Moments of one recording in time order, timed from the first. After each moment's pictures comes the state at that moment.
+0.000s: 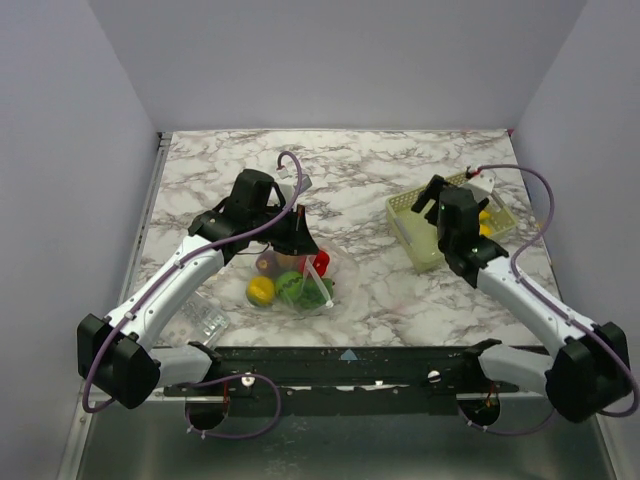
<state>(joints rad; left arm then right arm) -0.52 1.24 1.11 -0.58 0.58 -0.32 0.47 1.09 0.72 0.04 0.59 0.51</state>
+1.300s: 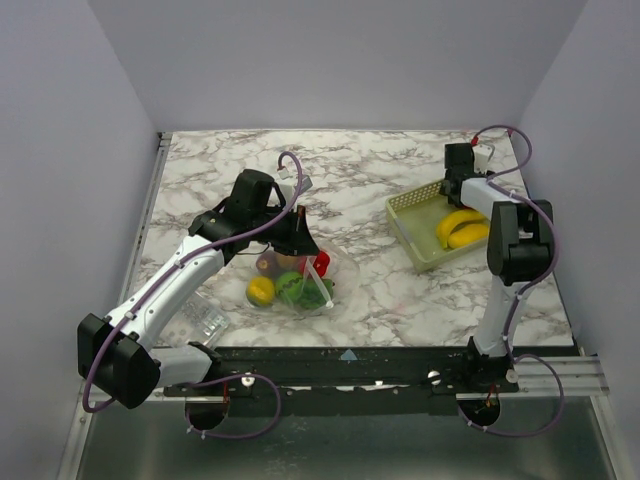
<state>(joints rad) -0.52 1.24 1.11 -0.58 0.60 -0.32 0.05 2.02 1.37 -0.21 0.62 0.33</state>
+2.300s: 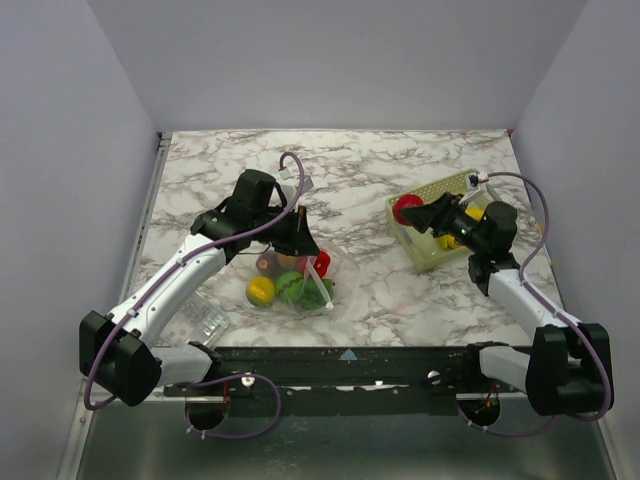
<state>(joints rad) -0.52 1.26 1.11 -0.58 0.60 -0.32 0.05 1.18 0.55 0.47 -0.60 0.60</state>
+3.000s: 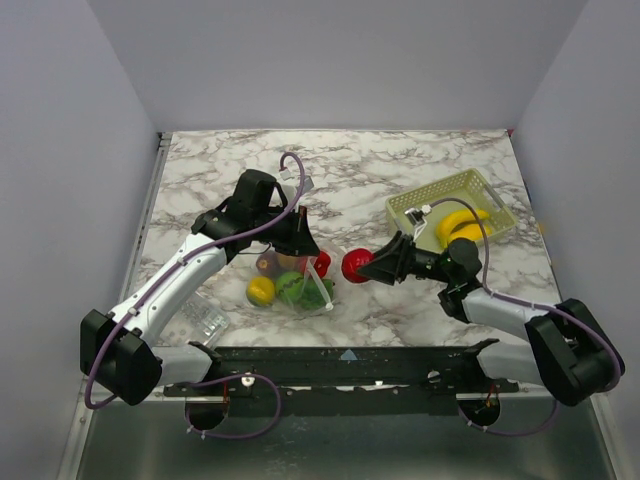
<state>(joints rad) -0.52 1.26 1.11 -0.58 0.60 -0.32 0.43 1.22 0.31 1.07 -0.88 0.98</state>
